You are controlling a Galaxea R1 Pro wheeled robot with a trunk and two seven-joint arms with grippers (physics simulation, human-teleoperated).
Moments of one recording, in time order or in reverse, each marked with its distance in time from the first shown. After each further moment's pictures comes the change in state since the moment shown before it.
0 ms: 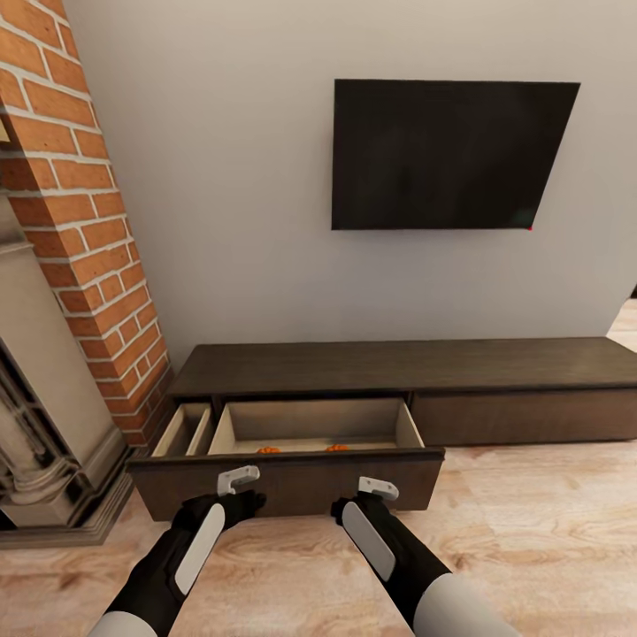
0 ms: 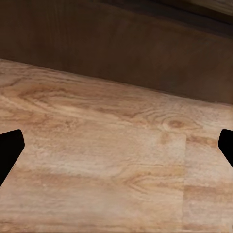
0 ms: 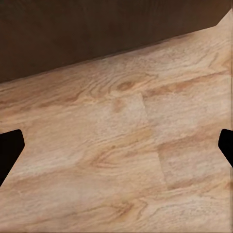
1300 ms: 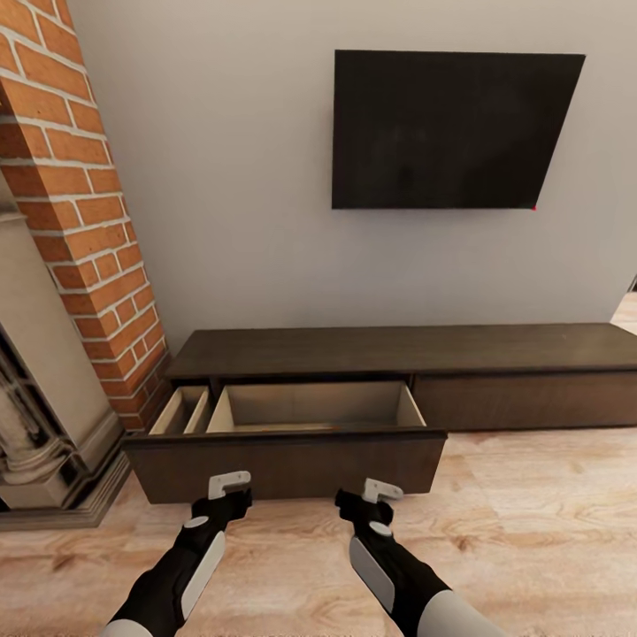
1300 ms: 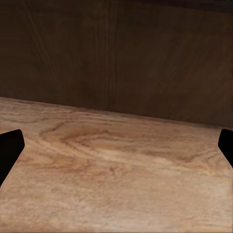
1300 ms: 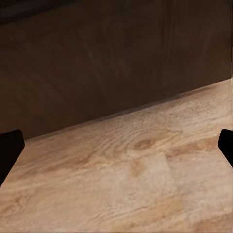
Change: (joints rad) left arm 0.001 0.005 -0.011 0.172 -0.222 -0.400 -0.012; right arm 0.011 0.000 0.010 0.217 0.167 -0.522 0.281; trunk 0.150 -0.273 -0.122
